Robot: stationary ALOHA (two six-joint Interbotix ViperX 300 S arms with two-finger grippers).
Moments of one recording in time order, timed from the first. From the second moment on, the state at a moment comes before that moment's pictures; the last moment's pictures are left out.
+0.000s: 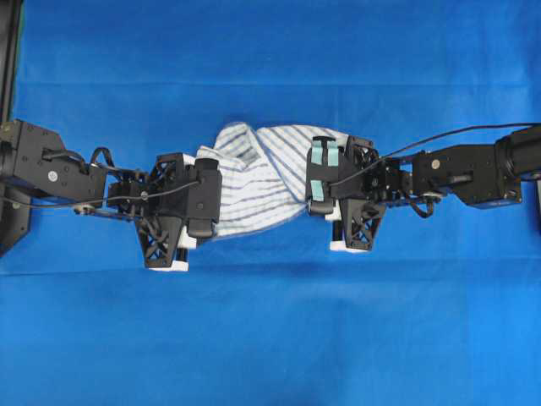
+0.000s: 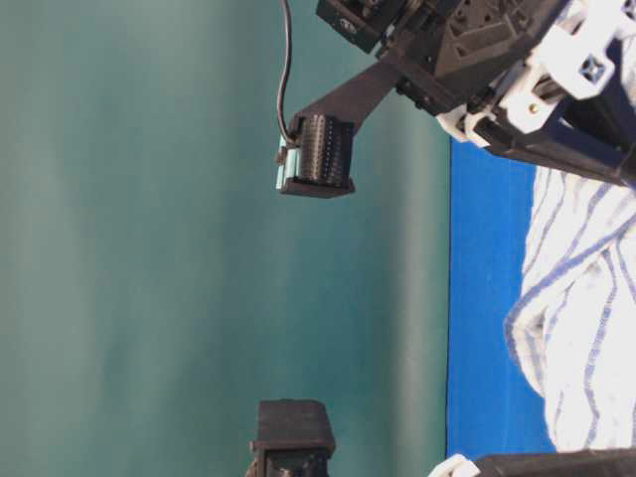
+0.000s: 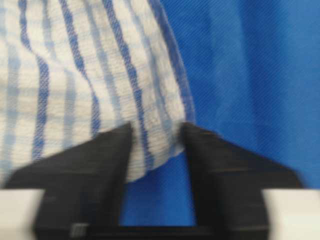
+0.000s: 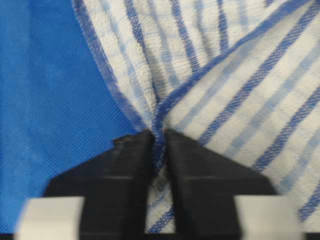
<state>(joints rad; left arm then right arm) -0.07 0.01 0.88 -0.02 -0.07 0.01 -0.02 0.19 0.68 0.04 0.01 0.02</state>
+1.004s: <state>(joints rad) 0.00 -0.45 0.77 -0.02 0.17 0.01 -0.06 -0.24 0.59 0.03 0.26 0.02</state>
